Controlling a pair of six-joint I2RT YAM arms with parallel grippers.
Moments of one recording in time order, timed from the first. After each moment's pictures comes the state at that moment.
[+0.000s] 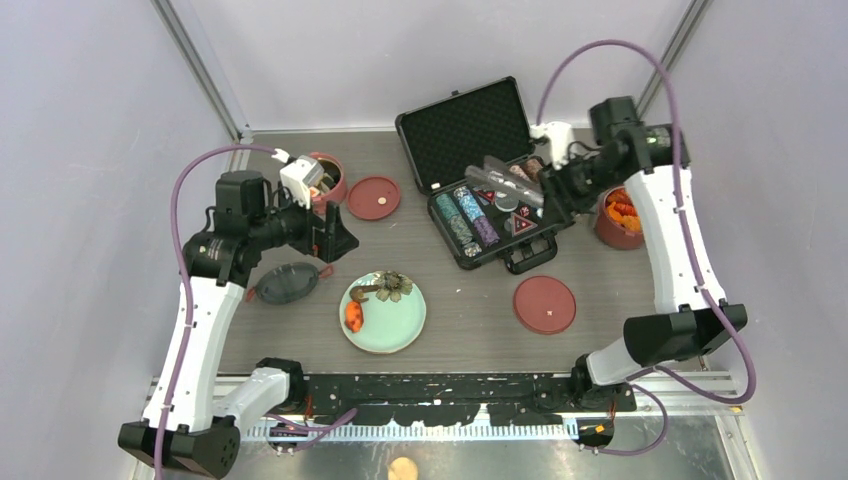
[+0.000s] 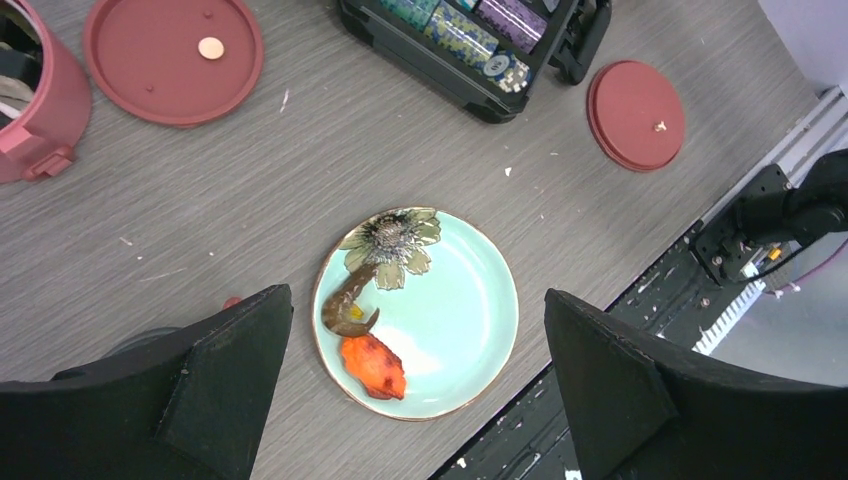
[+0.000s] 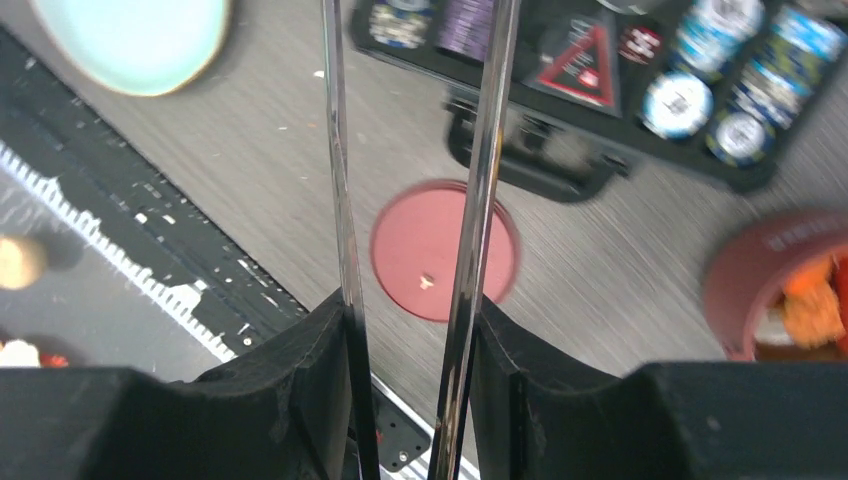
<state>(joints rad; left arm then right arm) -0.14 0.98 1.23 -0.87 0.58 0.05 0.09 1.51 1.85 -1.49 -0.42 -0.51</state>
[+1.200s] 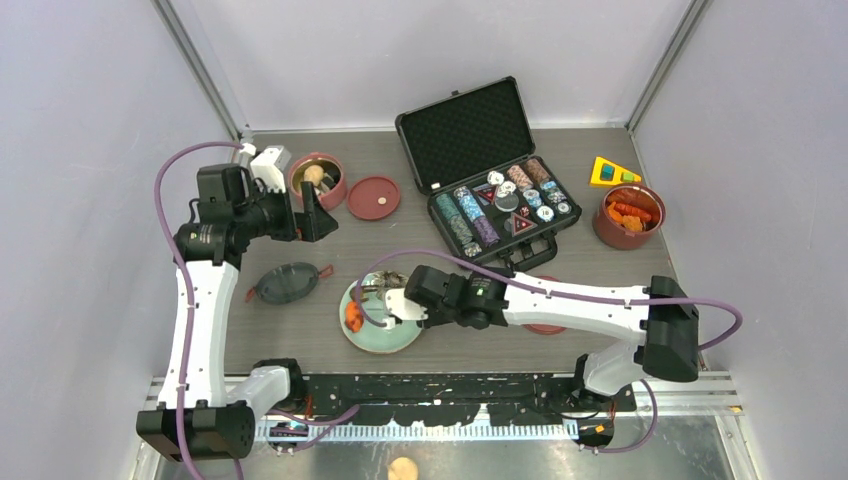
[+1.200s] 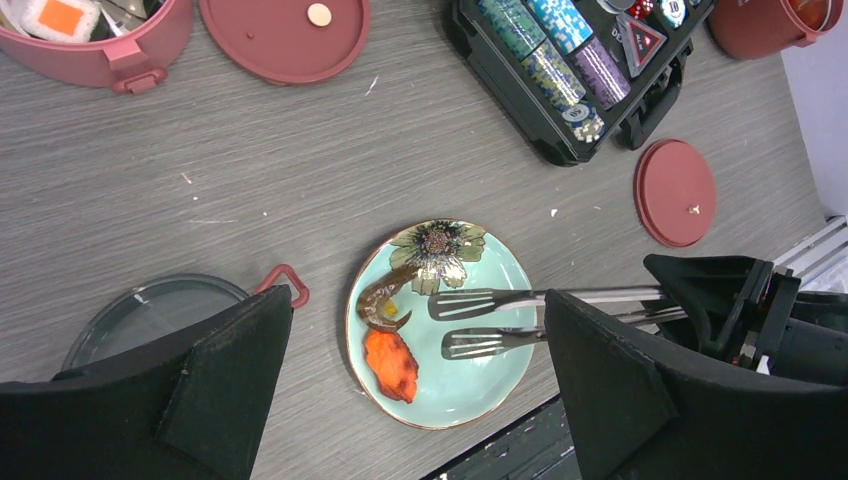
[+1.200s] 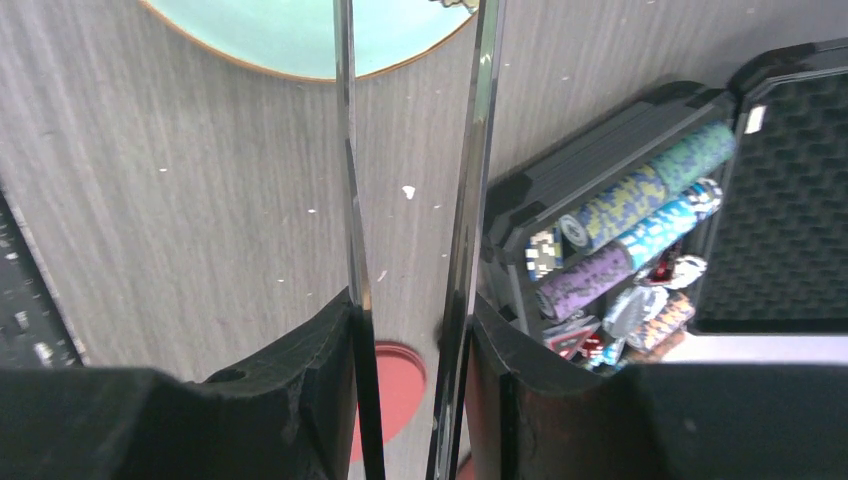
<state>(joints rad) 0.05 1.05 1.24 -0.87 0.57 -0.04 1.23 1.47 1.17 -0.79 0.30 -0.57</state>
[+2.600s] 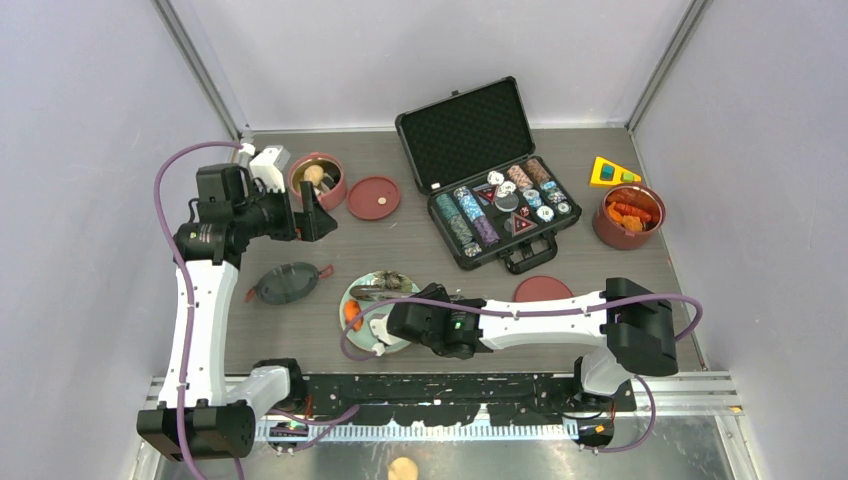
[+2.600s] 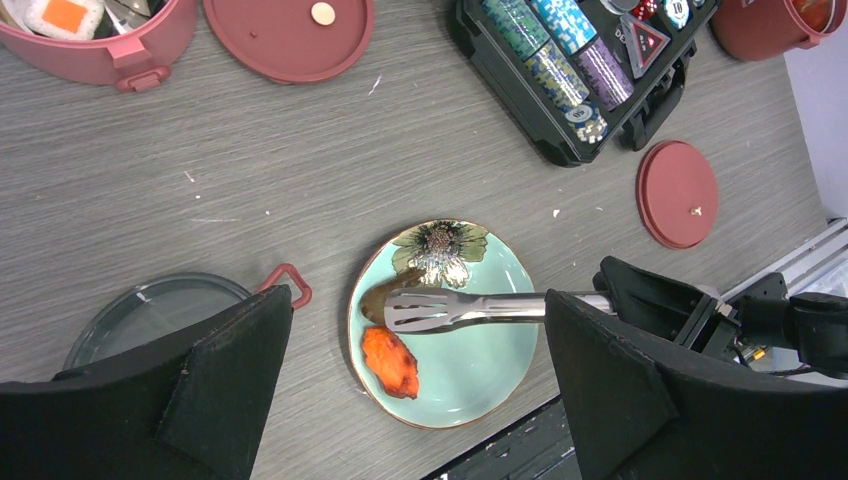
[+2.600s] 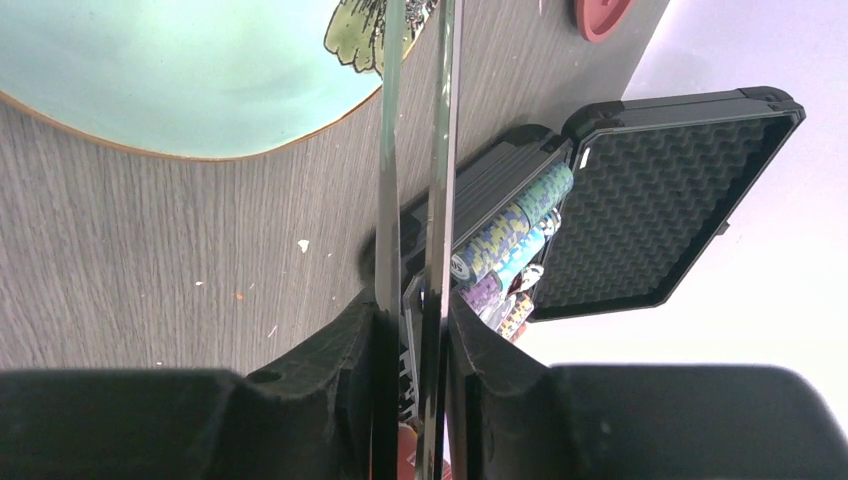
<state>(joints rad) 0.06 1.05 1.24 -0.87 0.57 -0.04 1.38 1.58 1.04 -0.44 0.65 -0.79</state>
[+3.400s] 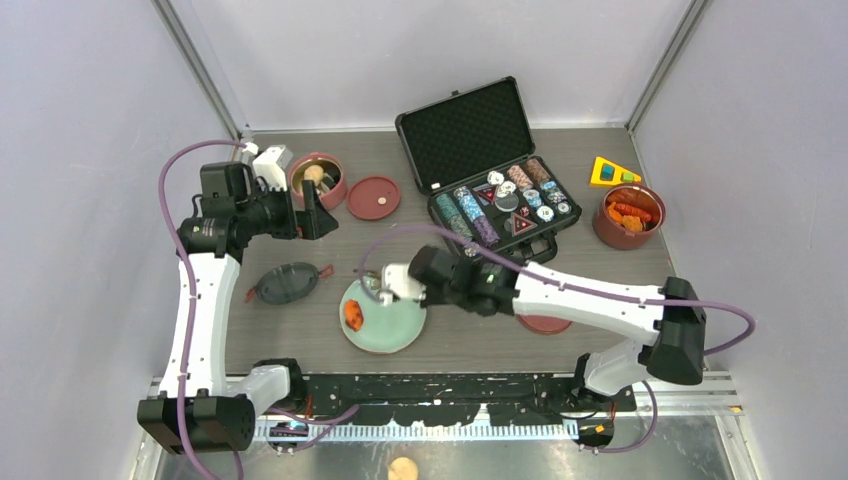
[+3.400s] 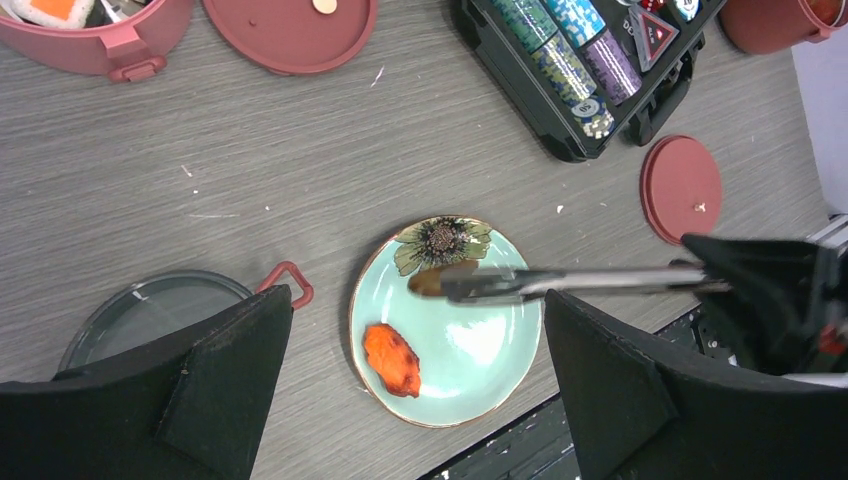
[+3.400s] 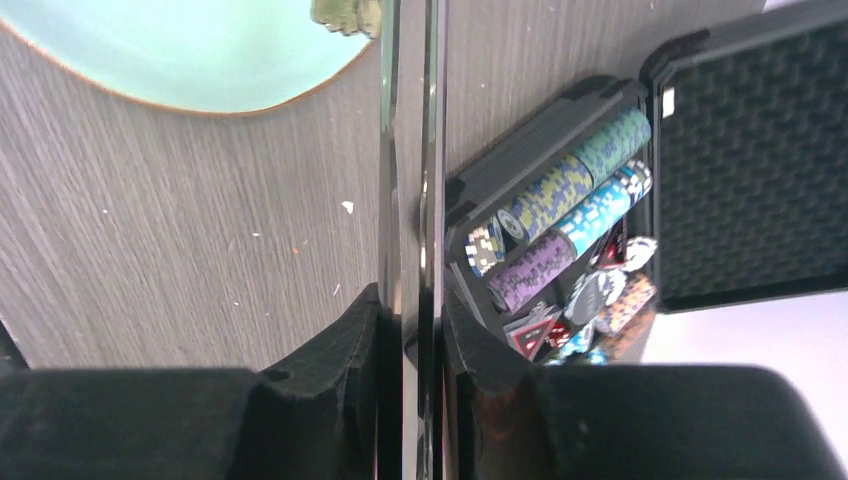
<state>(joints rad) 0.06 1.08 1.24 -0.87 0.57 -0.03 1.22 1.45 1.20 -0.72 0.39 -0.58</state>
